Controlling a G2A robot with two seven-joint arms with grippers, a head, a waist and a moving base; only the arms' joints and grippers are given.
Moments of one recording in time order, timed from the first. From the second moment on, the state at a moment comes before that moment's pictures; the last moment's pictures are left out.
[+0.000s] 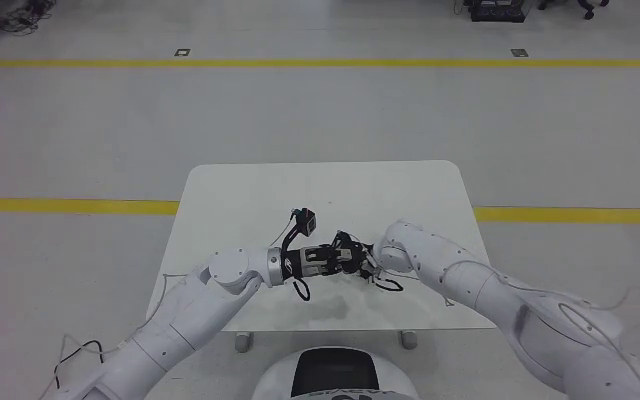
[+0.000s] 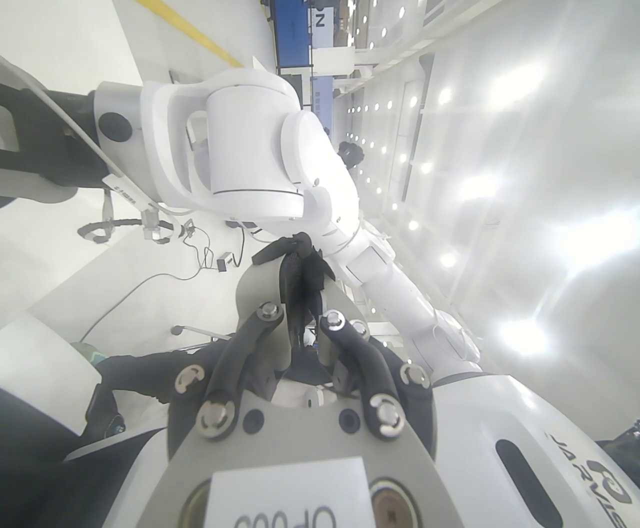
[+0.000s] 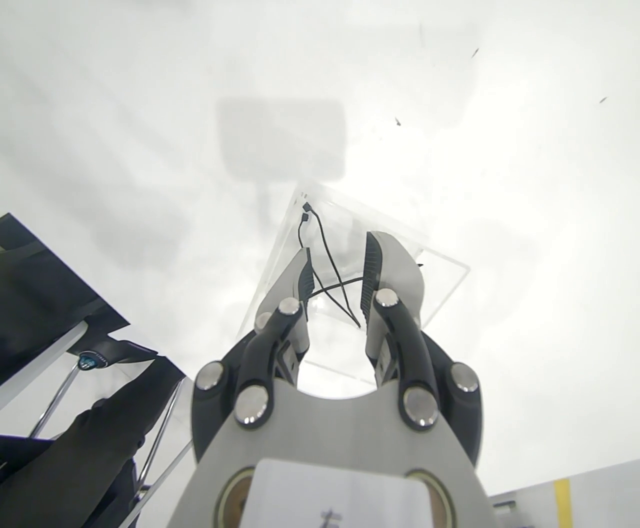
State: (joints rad) left arm 1.20 -1.06 -0.78 -1.51 -0.61 -0.19 -0.82; right arm -0.73 -1.23 0.17 -0.98 -0.77 -0.34 0.76
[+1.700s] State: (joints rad) left arm 1.20 -1.06 -0.78 -1.51 -0.61 -0.19 -0.82; right arm -0.71 -1.23 0.17 -1.00 -0.73 -0.34 0.80
